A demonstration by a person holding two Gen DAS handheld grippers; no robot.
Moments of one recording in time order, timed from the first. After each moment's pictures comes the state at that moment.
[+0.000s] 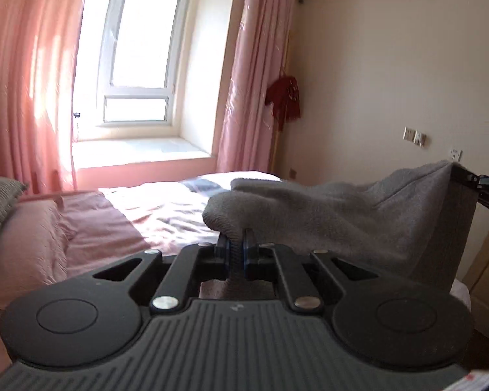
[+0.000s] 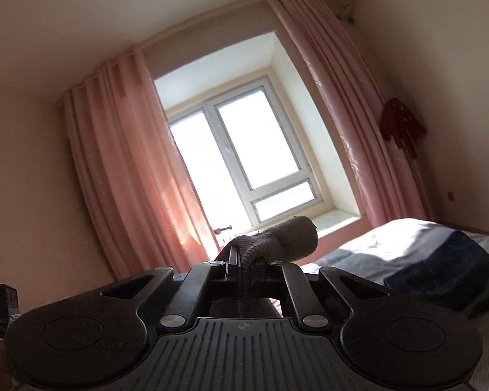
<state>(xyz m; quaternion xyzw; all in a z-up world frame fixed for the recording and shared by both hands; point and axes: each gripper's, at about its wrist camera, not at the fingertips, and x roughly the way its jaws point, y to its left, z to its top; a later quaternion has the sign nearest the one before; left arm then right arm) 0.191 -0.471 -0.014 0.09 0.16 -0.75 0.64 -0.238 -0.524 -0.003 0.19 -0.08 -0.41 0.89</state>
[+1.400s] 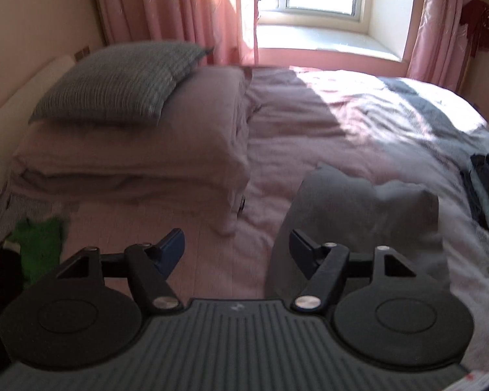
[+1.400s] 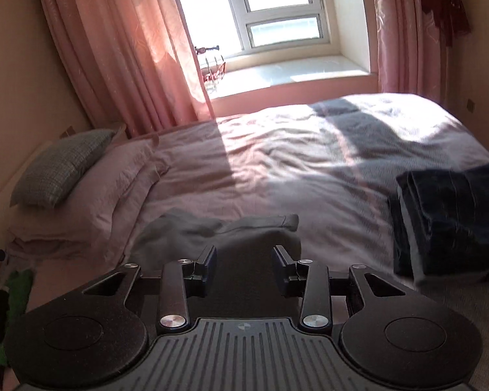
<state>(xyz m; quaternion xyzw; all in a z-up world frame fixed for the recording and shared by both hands) 0.331 -0.531 -0.161 0.25 0.36 -0.43 0.79 -0.044 -0.773 -0.133 0.28 0.28 -0.37 0.84</state>
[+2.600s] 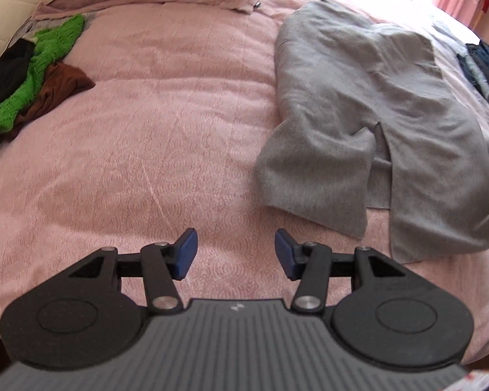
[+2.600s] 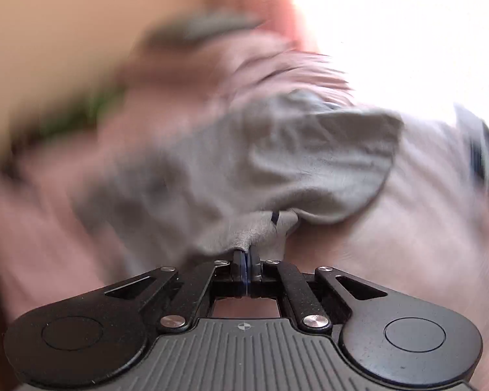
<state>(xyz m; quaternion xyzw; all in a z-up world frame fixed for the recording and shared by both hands) 0.202 -0.245 -0.317 0.24 0.47 -0.41 0.74 -0.202 -0.499 -0.313 0.25 0.29 -0.18 0.91</state>
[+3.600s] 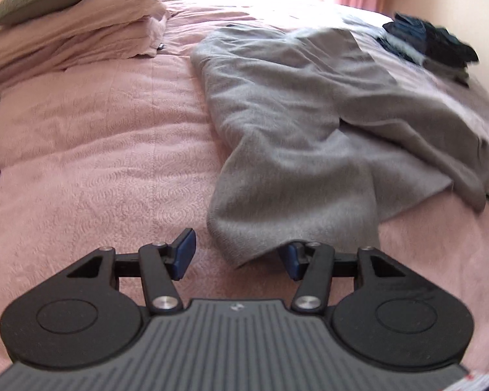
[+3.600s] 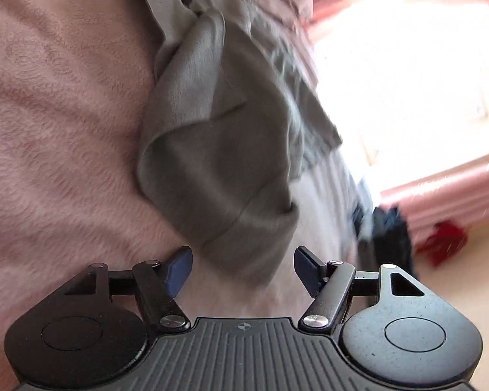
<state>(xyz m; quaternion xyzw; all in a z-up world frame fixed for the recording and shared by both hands) 0.213 -0.284 -0.399 0.25 0.34 -0.57 0.71 -0.162 -0.370 -0.471 -0.34 0.50 -0.30 0.74</state>
